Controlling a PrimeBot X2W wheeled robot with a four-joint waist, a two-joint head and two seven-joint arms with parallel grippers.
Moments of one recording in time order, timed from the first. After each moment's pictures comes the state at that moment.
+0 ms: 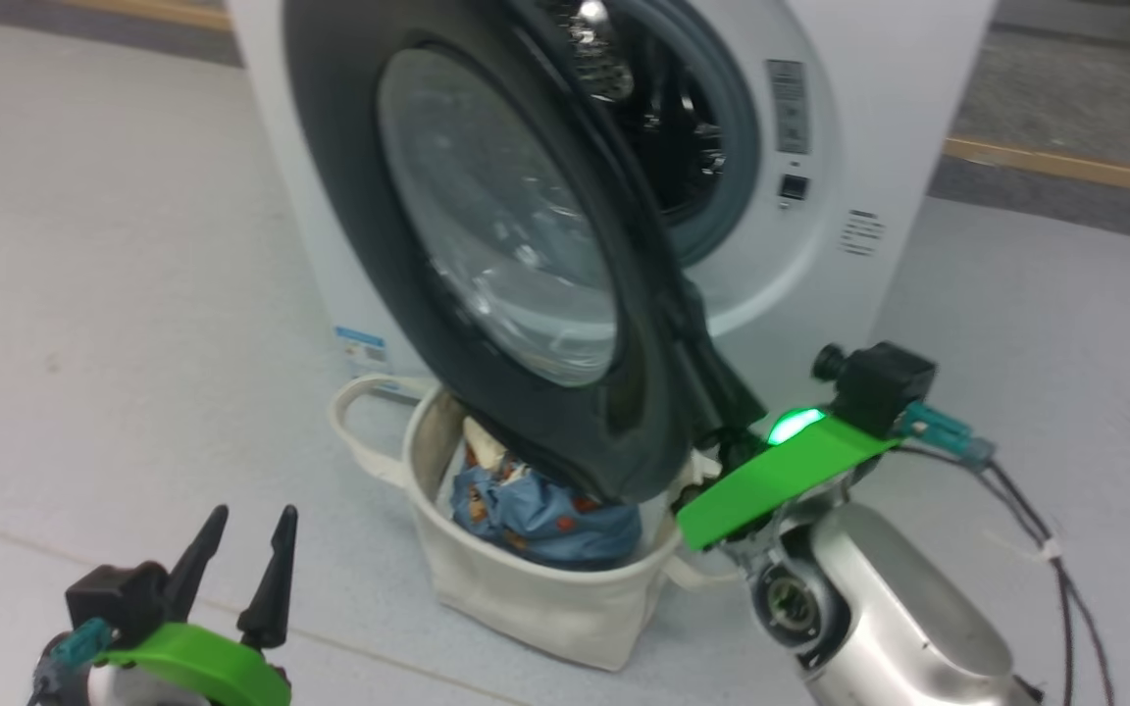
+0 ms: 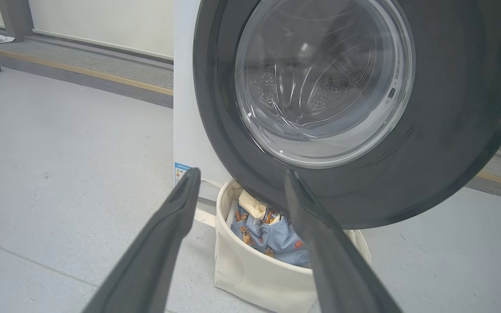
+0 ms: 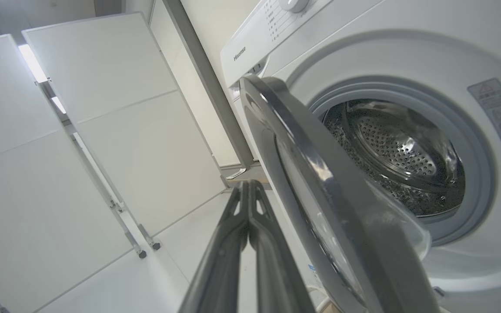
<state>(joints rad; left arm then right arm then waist) -0.22 0.33 -0.29 0.47 -0.56 -0.09 -0.25 -0.47 -0.07 0.53 0.25 0.73 0.13 -0.22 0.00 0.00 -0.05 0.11</state>
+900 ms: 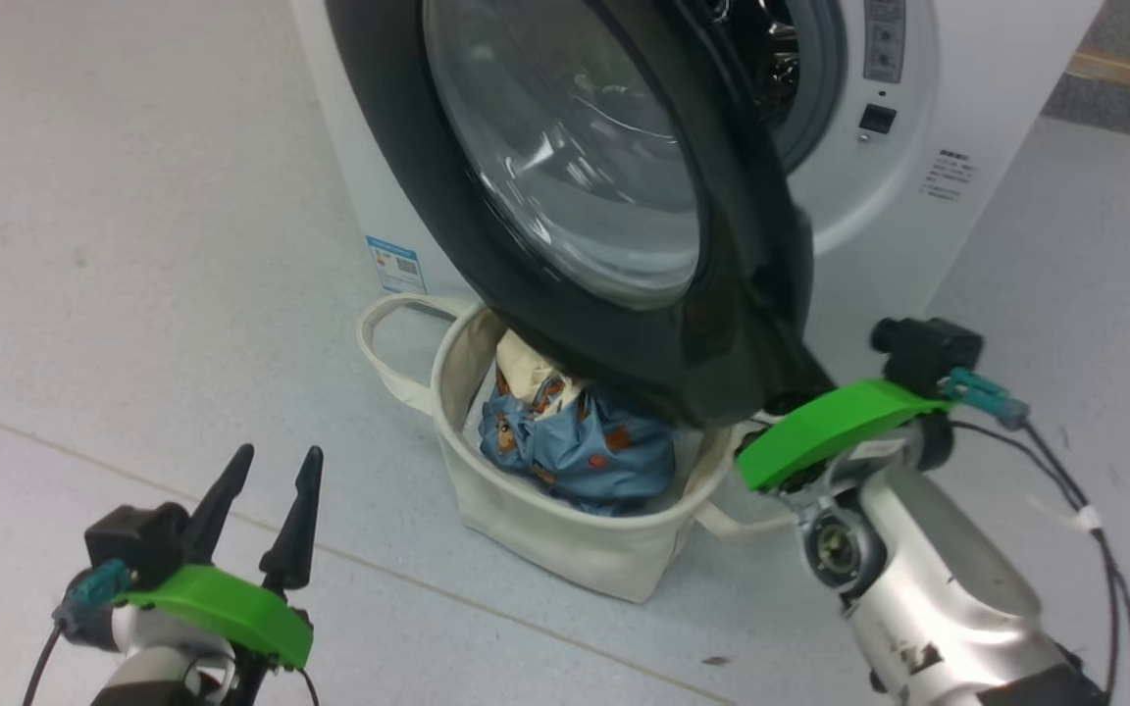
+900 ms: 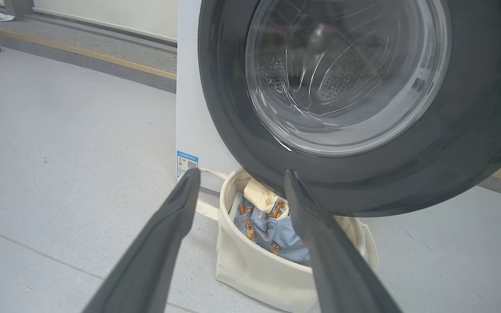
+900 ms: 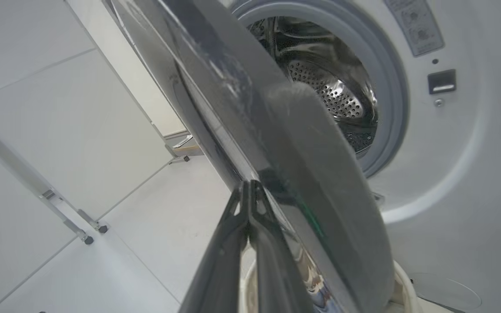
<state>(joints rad) -0.33 0.29 -0.31 0.50 -0.55 -0.11 -0.25 -0.57 -0.06 0.41 0.56 0.69 0.13 -0.25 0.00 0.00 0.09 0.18</state>
